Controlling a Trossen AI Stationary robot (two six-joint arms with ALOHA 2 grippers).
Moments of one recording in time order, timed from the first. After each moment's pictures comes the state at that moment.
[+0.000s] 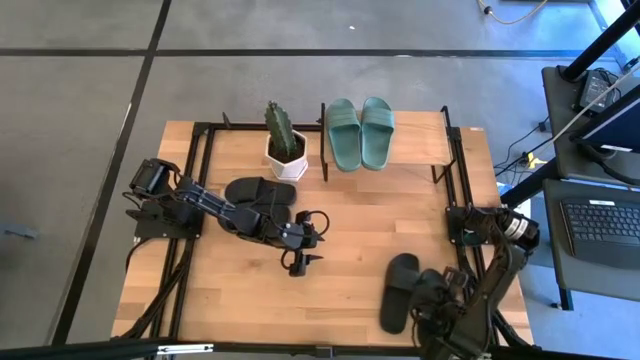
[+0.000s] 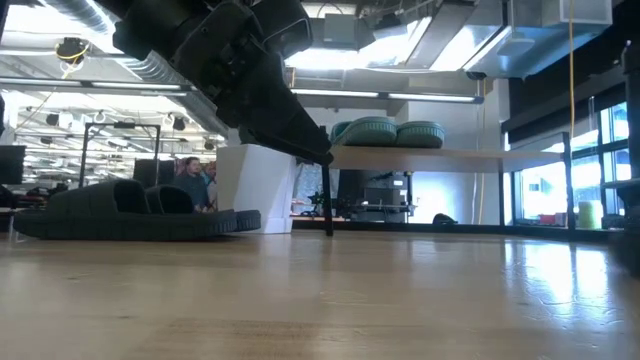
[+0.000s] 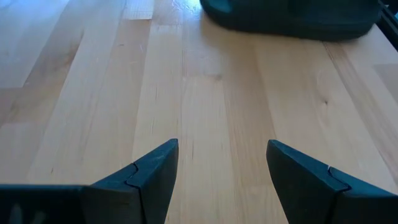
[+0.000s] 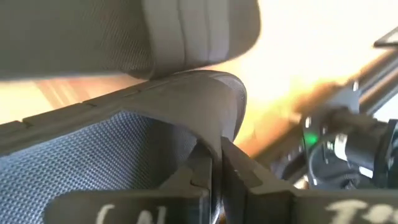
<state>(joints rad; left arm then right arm) -0.26 1.70 0.88 0.18 -0.17 -0.15 1.04 1.95 1.52 -1.57 0.13 1.46</state>
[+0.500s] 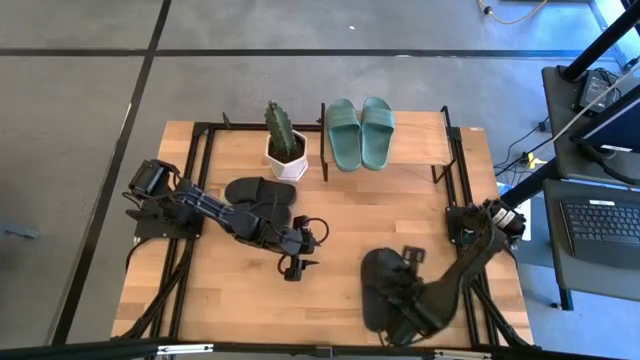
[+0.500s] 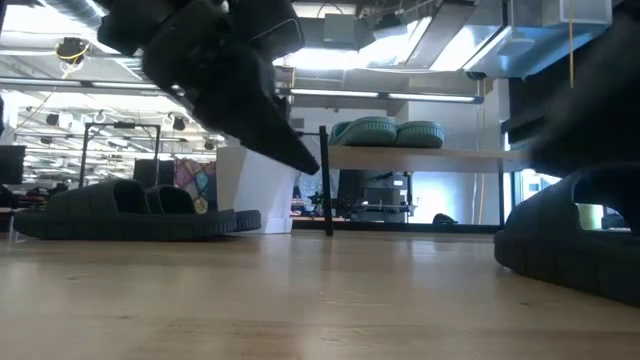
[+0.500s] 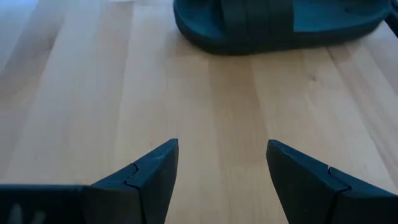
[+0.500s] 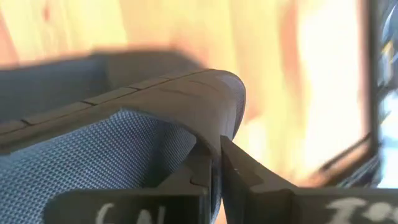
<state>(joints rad) -0.30 1.70 0.88 0.13 -0.17 -0.15 0.81 1.95 1.69 -1.57 0.46 1.03</state>
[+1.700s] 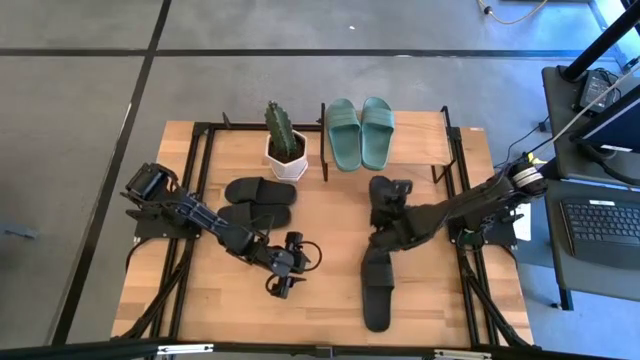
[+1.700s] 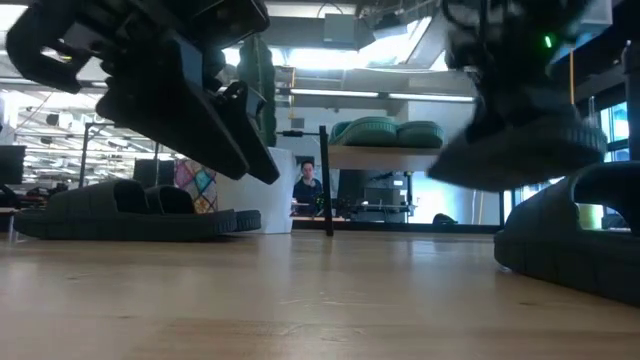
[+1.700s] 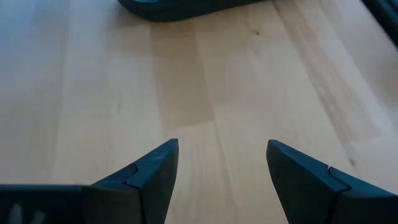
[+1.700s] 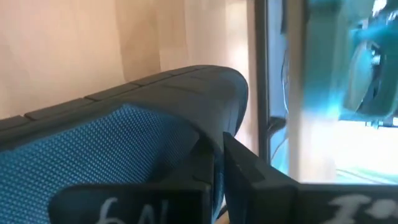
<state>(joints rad) -0.43 1.70 0.88 0.04 -0.22 -0.15 0.34 1.57 1.08 -1.15 0.85 0.39</state>
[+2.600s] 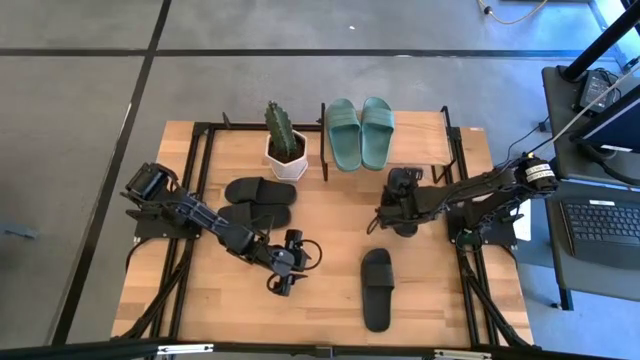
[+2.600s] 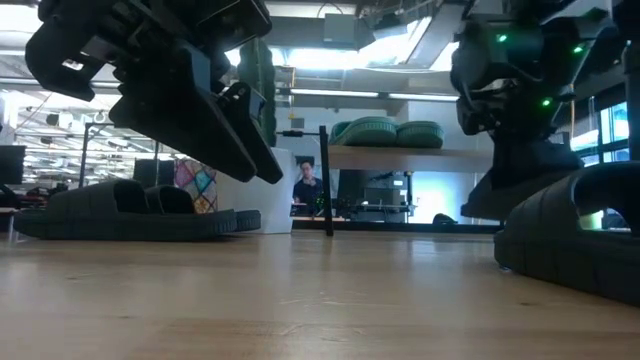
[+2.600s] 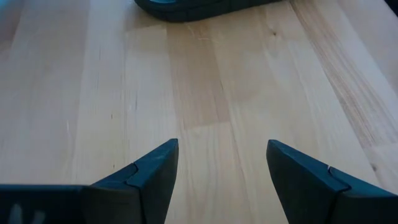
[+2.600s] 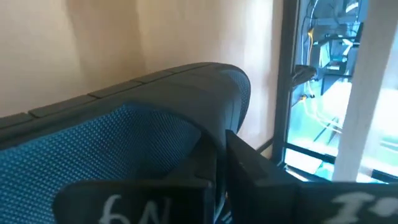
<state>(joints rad) -0.43 1.70 0.88 0.04 -0.26 -0.15 0.12 1.46 0.82 -1.00 0.77 0.23</state>
